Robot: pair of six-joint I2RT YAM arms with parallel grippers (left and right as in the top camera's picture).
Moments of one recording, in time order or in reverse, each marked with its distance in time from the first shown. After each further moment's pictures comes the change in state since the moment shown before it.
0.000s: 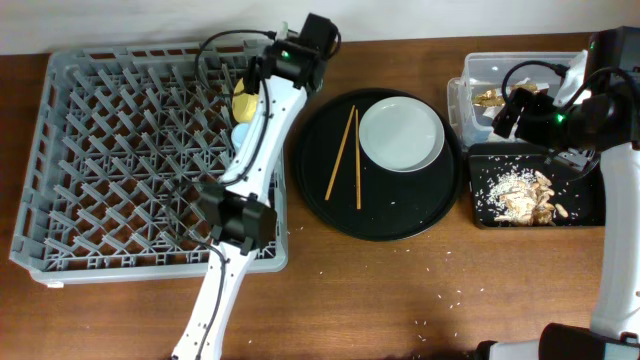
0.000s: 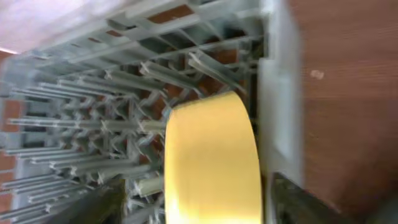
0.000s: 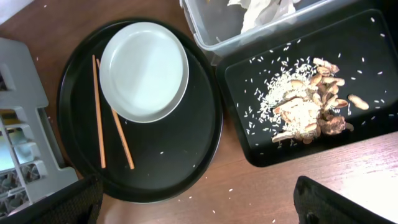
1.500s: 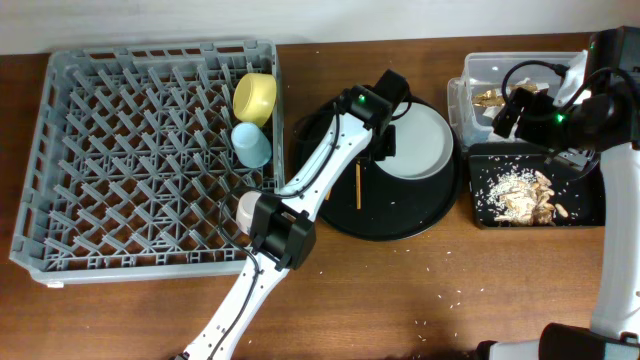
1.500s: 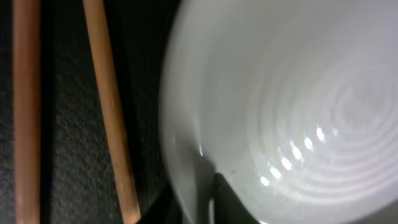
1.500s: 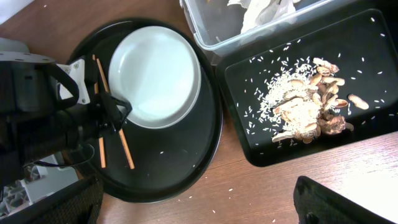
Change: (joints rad) left arm -0.227 0.167 -0.036 0.059 0.718 -0.368; right arm 0.000 0.000 0.000 0.000 0.000 -0.001
